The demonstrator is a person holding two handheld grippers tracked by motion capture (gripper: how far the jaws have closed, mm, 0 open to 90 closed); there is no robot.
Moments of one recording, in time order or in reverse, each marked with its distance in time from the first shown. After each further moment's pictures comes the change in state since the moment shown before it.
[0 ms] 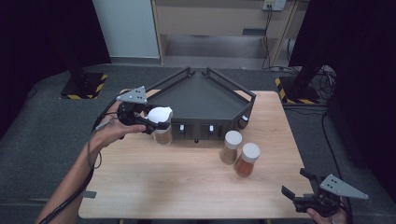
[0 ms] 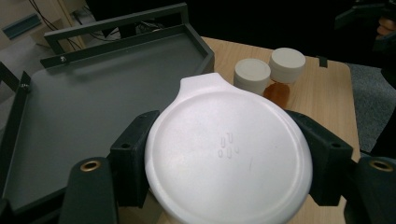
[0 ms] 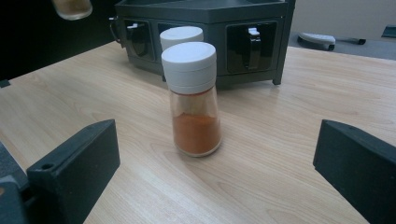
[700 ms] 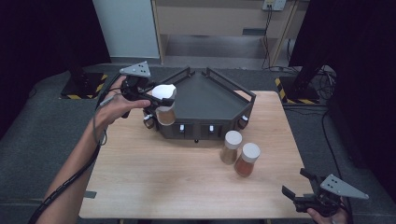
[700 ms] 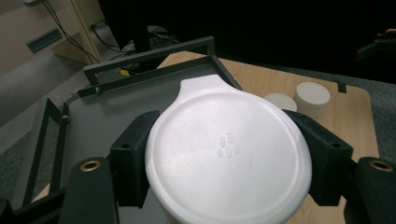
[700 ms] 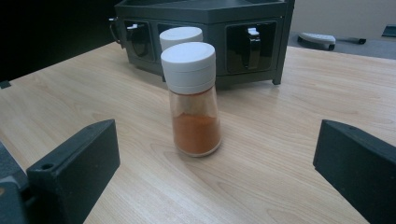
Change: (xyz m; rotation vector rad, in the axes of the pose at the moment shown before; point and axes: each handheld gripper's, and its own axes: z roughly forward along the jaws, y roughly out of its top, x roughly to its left) left arm 0.032 0.043 -0.001 -0.033 0.043 -0.012; right arm 0.000 0.000 0.000 0.000 0.000 0.004
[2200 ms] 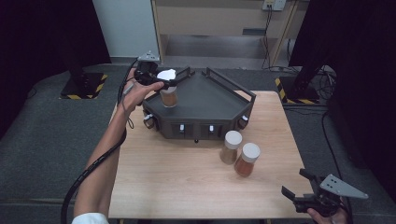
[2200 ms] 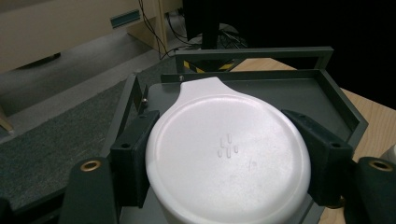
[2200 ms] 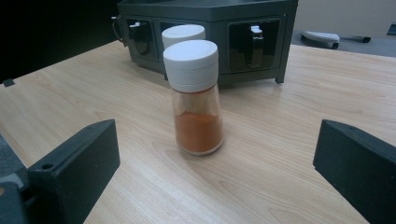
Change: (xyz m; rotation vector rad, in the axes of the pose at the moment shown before) left arm 0.032 -0.014 0.060 -0.004 0.261 -0.190; right arm -0.002 0.000 0.001 0.004 0.011 0.000
